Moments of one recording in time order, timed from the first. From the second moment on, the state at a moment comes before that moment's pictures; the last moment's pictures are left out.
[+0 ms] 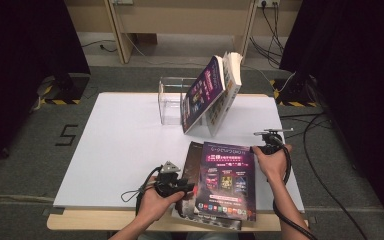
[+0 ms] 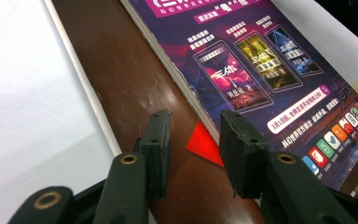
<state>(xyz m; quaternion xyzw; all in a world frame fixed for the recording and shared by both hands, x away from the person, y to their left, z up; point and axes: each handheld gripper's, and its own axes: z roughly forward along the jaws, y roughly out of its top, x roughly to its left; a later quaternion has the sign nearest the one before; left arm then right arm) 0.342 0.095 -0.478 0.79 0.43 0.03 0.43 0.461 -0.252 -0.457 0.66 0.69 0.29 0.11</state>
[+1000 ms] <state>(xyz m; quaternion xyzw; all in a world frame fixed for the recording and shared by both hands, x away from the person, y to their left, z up) 0.348 0.072 -0.487 0.80 0.44 0.01 0.42 0.464 -0.249 -0.470 0.67 0.67 0.31 0.08</state>
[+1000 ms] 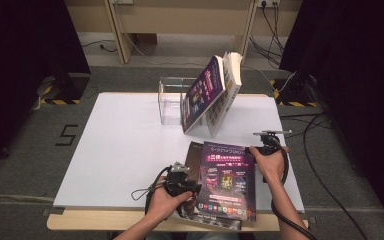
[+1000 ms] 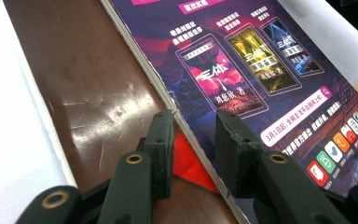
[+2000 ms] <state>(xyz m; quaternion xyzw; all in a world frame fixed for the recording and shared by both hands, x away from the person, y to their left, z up) 0.351 0.066 -0.486 0.79 0.45 0.00 0.41 0.467 -0.253 -0.471 0.66 0.67 0.33 0.07</state>
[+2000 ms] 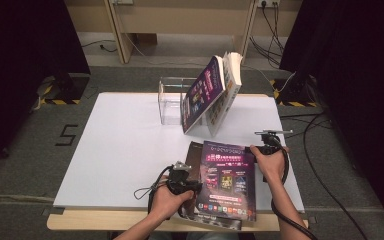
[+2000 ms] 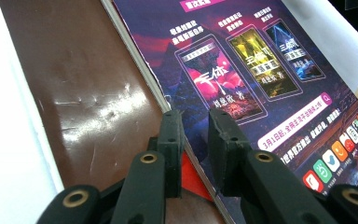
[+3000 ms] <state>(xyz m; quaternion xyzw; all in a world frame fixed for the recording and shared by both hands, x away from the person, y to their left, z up) 0.351 0.066 -0.485 0.79 0.45 0.00 0.41 0.474 -0.261 -0.472 0.66 0.67 0.34 0.00</state>
